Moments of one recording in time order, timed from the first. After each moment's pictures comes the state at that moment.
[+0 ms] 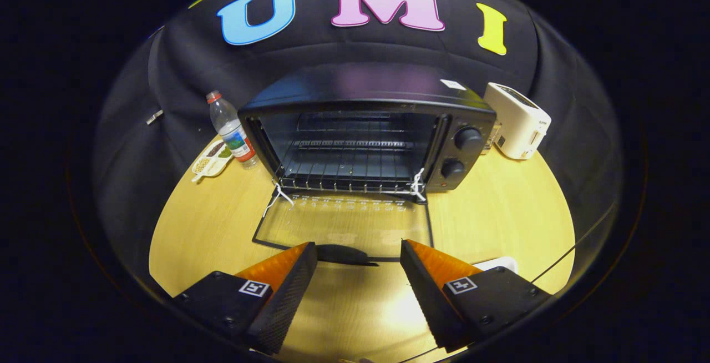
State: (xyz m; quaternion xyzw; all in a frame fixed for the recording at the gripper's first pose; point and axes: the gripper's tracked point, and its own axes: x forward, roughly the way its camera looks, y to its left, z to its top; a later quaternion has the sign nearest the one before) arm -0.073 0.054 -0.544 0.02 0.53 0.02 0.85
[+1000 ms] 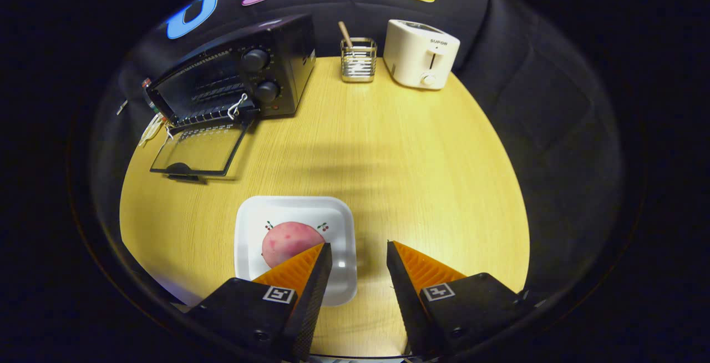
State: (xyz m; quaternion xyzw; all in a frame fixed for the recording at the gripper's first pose) arm -0.183 -0.203 -0.596 -0.01 0.64 -0.04 0.77
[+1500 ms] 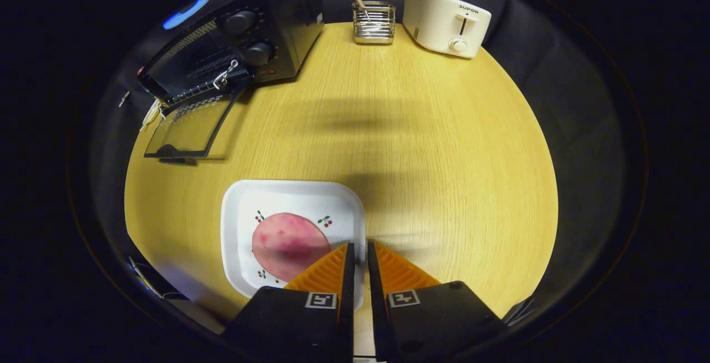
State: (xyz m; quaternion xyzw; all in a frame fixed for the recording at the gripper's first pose) arm -0.198 -0.198 -0.635 0.01 0.71 0.00 0.70
